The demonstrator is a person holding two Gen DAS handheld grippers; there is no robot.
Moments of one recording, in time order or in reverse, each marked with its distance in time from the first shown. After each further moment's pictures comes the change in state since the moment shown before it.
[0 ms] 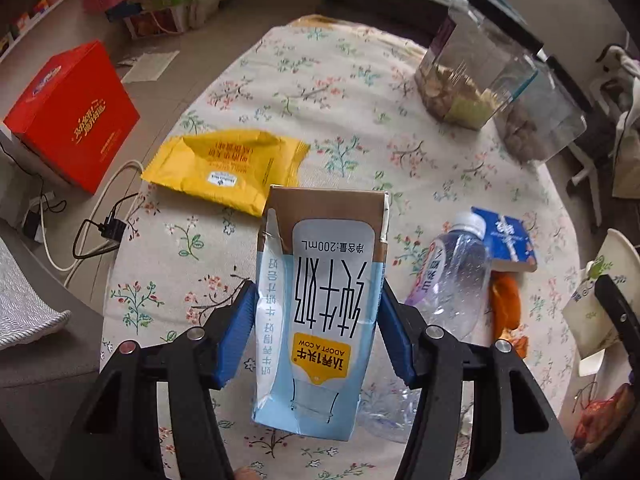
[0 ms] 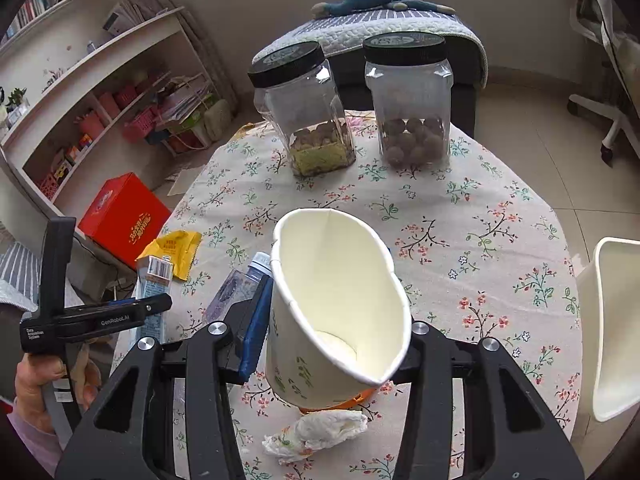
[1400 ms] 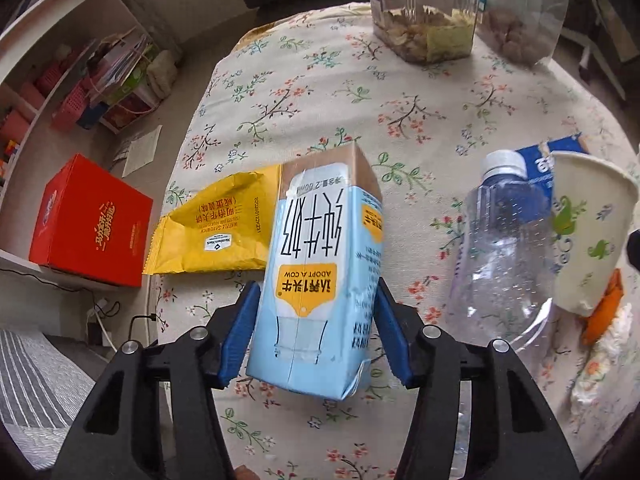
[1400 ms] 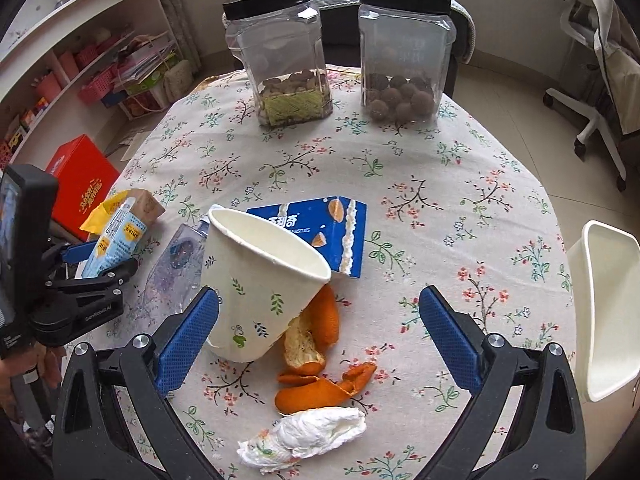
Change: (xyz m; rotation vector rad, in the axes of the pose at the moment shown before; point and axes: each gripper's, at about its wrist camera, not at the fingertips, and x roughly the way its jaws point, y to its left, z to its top) left arm 0.042 -0.029 0.007 0.397 0.010 0.218; right arm 0.058 0.023 -0.020 -0.026 0.147 -0.164
